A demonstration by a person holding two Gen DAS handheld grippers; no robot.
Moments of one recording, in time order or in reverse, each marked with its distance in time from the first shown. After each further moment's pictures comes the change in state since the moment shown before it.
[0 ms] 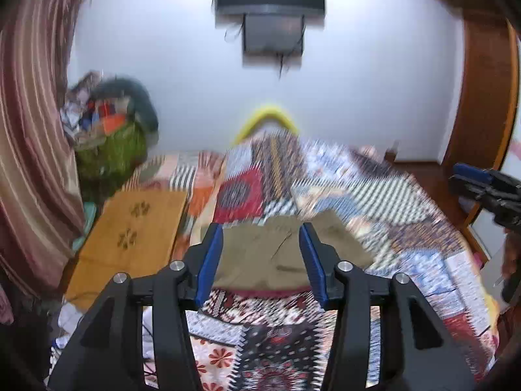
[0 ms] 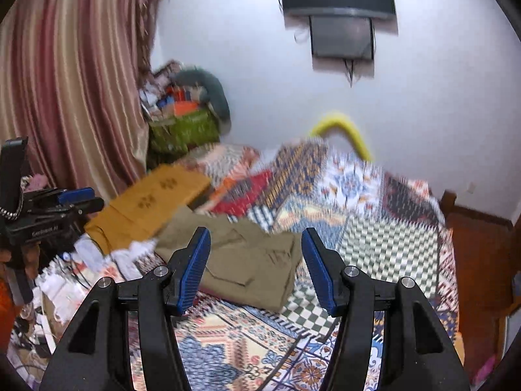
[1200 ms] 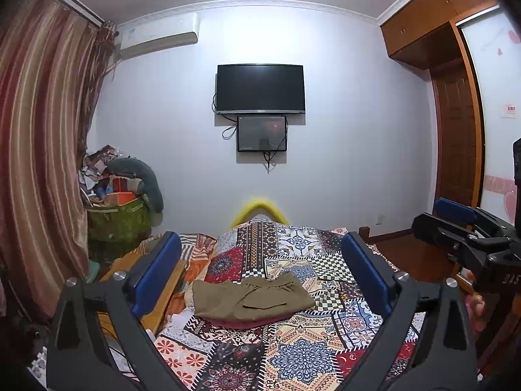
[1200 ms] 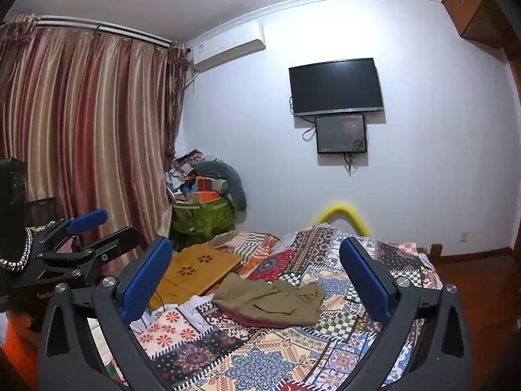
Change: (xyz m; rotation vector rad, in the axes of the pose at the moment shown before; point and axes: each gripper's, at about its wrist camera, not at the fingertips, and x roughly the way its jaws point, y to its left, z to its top) left arm -0.187 -0.073 -0.049 -0.008 -0.409 0.011; right arm -0.161 0.082 -0.033 0.006 -0.386 -0.015
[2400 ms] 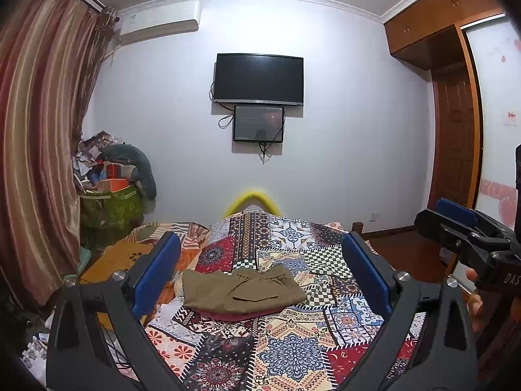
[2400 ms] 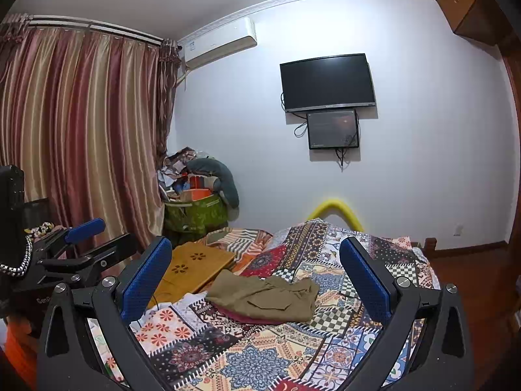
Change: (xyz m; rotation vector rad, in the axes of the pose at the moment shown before) left arm 0.010 0.003 -0.008 -0.033 0.039 -0.030; right arm -0.009 -0.004 -0.005 0.013 0.016 -0.024
